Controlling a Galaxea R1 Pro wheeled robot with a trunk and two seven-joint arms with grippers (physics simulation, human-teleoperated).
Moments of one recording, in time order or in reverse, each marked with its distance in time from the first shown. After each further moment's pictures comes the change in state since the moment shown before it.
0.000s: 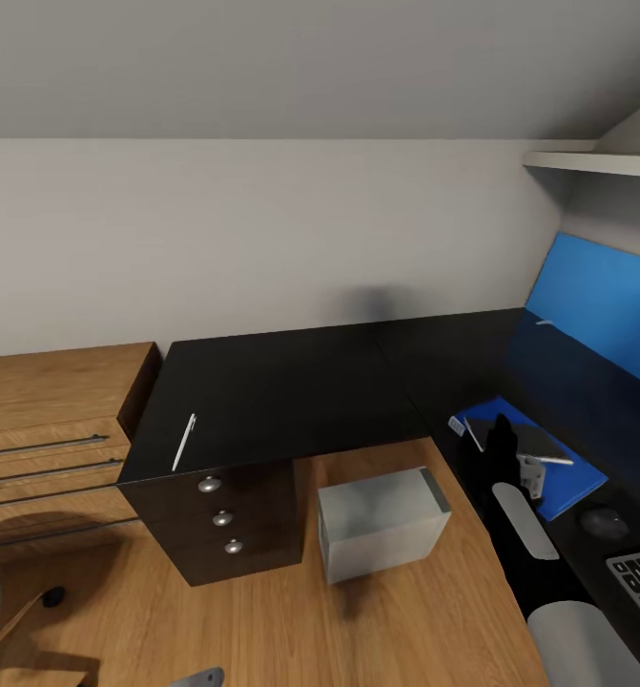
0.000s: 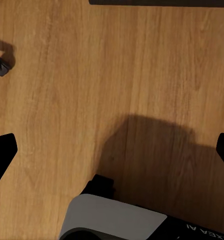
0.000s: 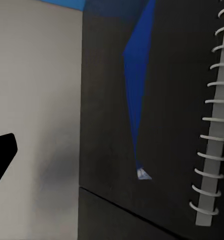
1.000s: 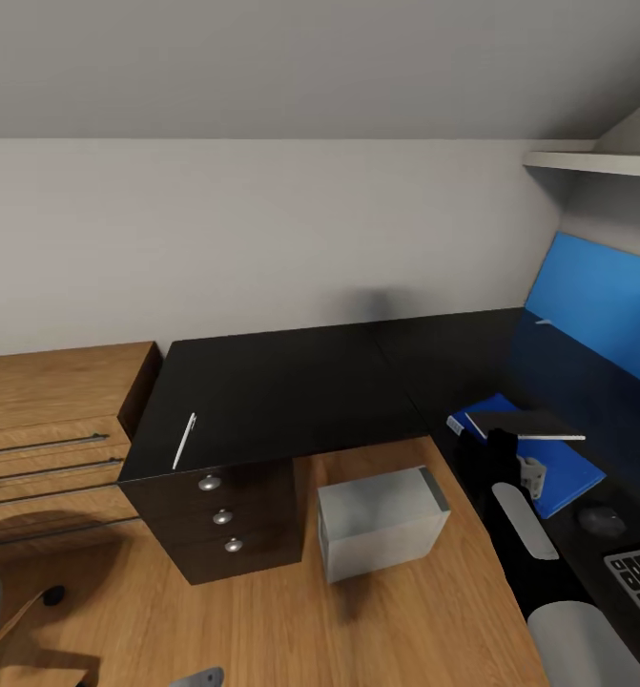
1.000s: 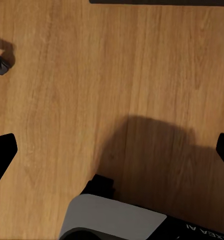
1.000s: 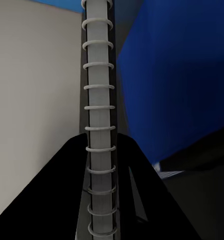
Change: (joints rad) left arm 0.000 0.000 0.001 0.000 0.001 0.000 -0.001; right arm 0.000 0.000 -0.001 0.000 0.001 -0.003 -0.002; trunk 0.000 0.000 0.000
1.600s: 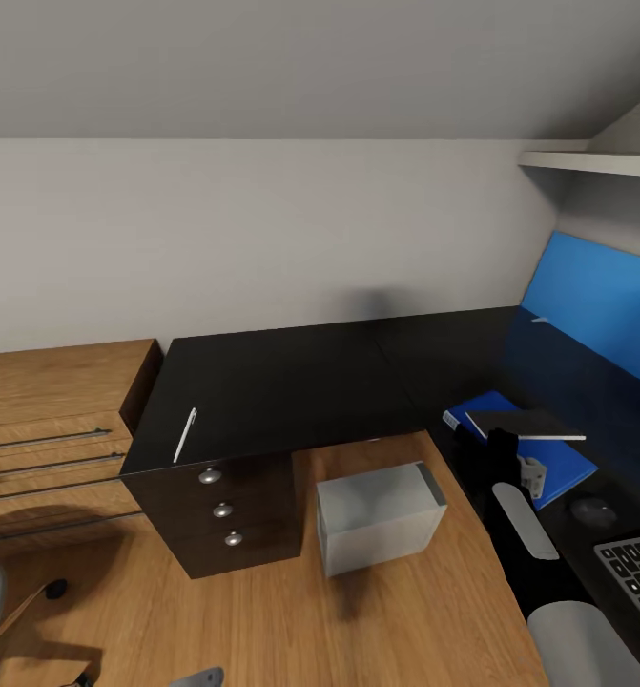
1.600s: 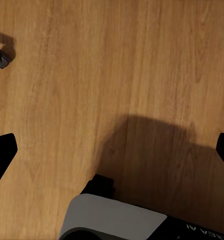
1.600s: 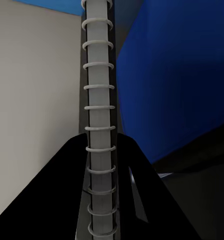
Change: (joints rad) left arm 0.000 0.000 0.001 0.000 0.001 0.000 0.001; right arm 0.000 0.000 -0.001 0.000 0.000 -0.002 0.000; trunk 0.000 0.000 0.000
